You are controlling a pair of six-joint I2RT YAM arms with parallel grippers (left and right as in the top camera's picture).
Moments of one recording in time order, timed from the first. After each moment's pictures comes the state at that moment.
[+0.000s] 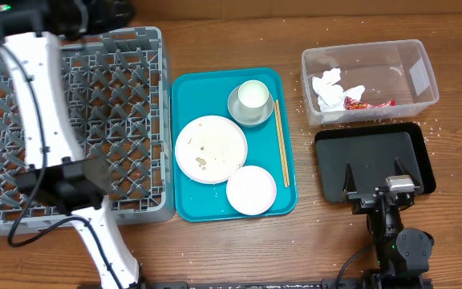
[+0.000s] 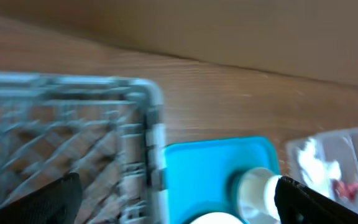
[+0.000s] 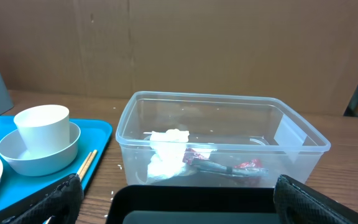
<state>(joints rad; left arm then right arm) 0.22 2.25 2.69 -1.35 0.46 -0.10 0.03 0.01 0.02 -0.03 -0.03 -0.06</state>
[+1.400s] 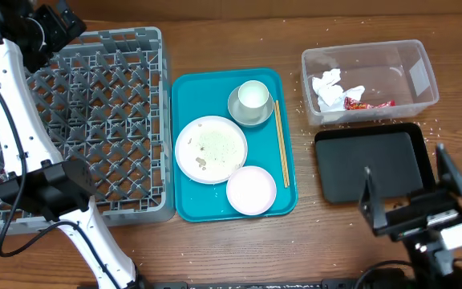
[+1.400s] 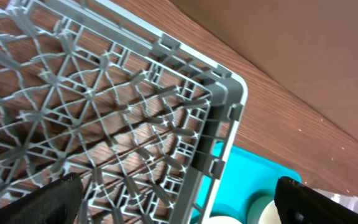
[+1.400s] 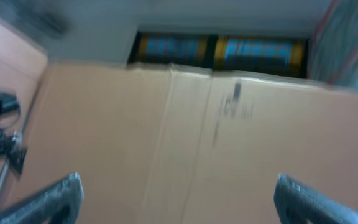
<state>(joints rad) 0.34 2.25 2.69 -1.45 0.32 -0.32 0.03 0.22 0.45 0.39 -0.35 -0.04</state>
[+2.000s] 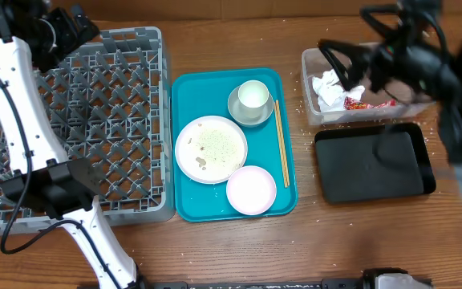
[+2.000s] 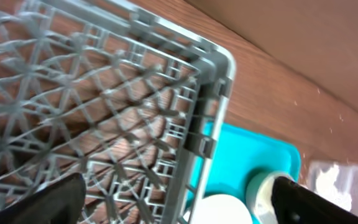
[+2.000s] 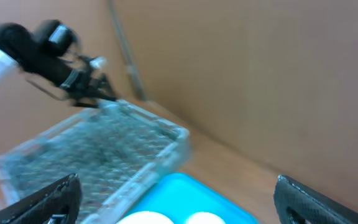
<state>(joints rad) 0.29 2.25 2.69 -1.50 0.36 -0.23 0.03 1.38 1.66 -0.55 -0.84 -0.01</state>
